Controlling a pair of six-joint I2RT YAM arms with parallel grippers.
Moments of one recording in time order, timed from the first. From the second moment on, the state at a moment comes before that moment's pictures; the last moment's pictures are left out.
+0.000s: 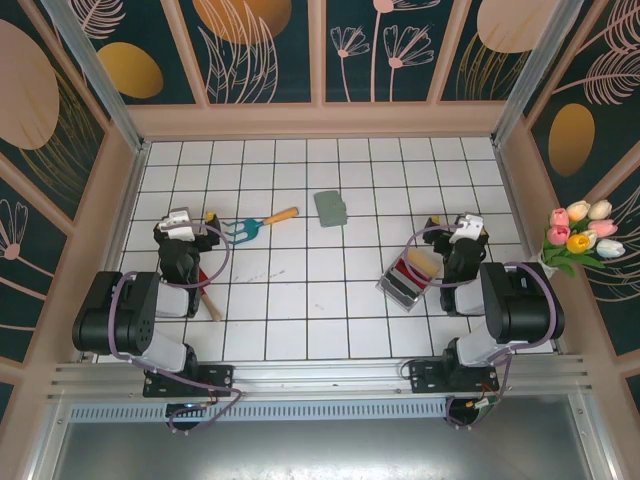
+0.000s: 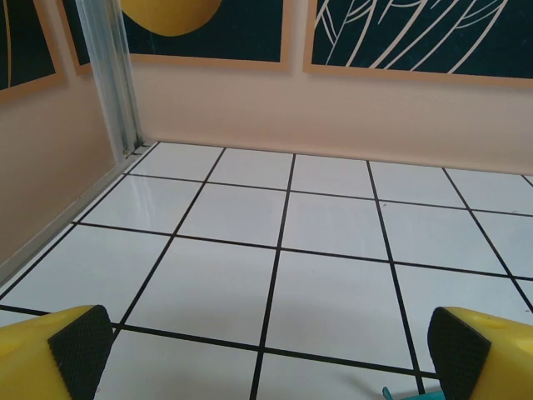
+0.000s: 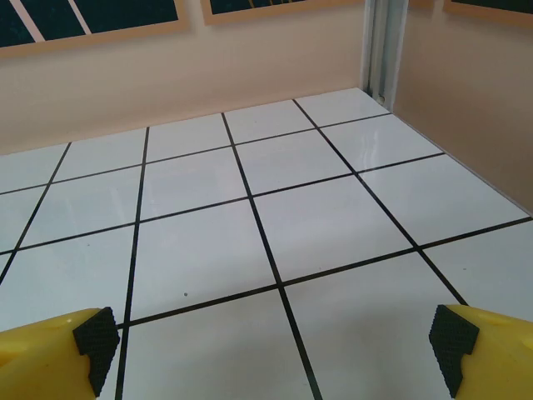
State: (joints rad) left arm -0.03 1.52 0.22 1.19 -0.15 -0.08; right arm 0.01 1.54 0.19 1.16 0.19 0.13
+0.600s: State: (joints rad) left arm -0.03 1.52 0.21 1.20 -0.13 -0.07; right arm -0.01 1.54 0.19 1.16 0.16 0.13
